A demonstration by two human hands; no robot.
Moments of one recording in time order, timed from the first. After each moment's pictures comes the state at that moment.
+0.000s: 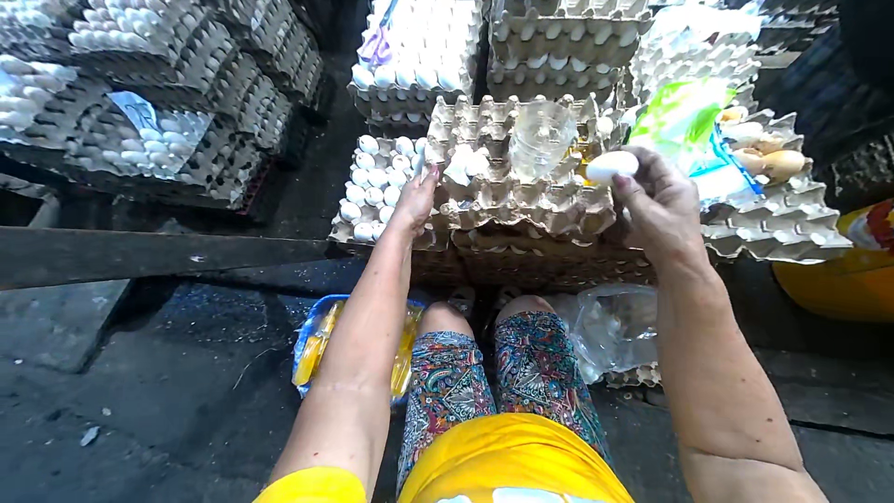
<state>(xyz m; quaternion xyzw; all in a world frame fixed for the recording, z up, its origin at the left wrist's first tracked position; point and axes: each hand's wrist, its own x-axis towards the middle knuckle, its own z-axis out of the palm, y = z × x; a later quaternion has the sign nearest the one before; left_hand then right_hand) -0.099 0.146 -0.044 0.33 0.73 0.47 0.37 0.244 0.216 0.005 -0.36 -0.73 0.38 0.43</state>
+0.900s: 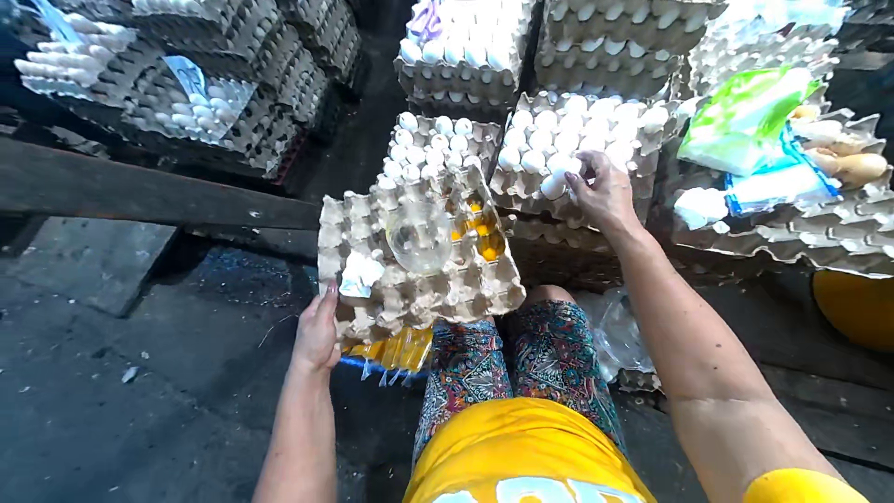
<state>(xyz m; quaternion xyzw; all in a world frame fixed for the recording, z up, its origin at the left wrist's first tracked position) -0.112 -0.147 -0.043 0.10 0.78 0.56 0.25 0.145 0.233 -0.044 -0.41 -0.81 0.30 0.28</state>
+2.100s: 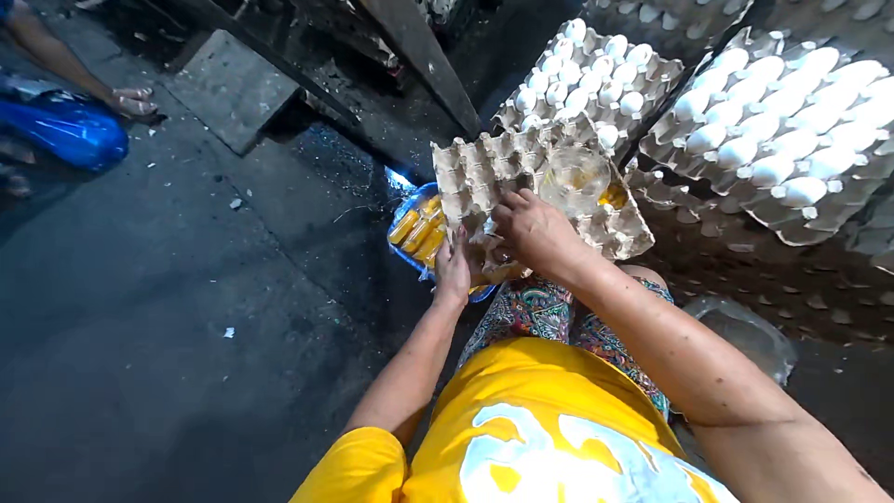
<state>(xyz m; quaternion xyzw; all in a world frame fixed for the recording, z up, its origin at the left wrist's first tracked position) -0.033 -0.190 -0.101 0.02 0.73 0.65 0.20 0.015 -0.035 -0.023 0.02 -0.98 0.18 0.02</state>
